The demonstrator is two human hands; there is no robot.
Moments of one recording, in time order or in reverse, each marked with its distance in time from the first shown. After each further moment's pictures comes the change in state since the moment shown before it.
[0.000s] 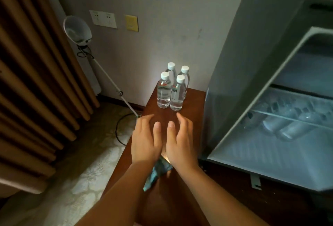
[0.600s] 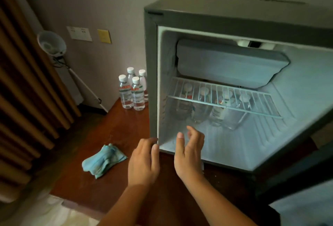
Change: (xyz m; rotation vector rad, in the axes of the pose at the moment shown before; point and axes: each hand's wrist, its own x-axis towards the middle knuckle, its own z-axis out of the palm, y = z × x) left_hand -0.139 0.122 0.068 -0.039 -0.088 0.133; right_hand -0.050 0.069 -0.190 -0.023 0.143 -0.010
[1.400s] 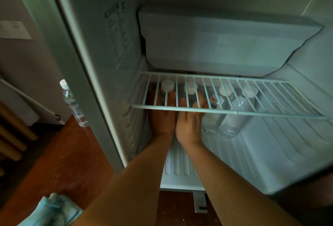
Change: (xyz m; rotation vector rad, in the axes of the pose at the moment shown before) left_hand 0.190 0.021 0.188 -0.539 0.038 -0.201; right_hand 0.187 0.098 0.040 0.109 0.396 -0.314
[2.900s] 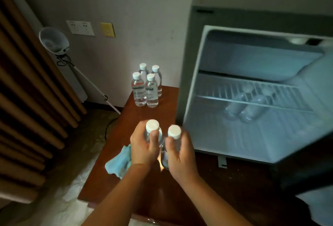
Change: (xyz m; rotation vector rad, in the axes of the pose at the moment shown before) left_hand -0.109 0.050 -0.244 0.216 0.081 0.234; right_hand -0.160 -0.198 -0.020 0.153 -0.449 0.310
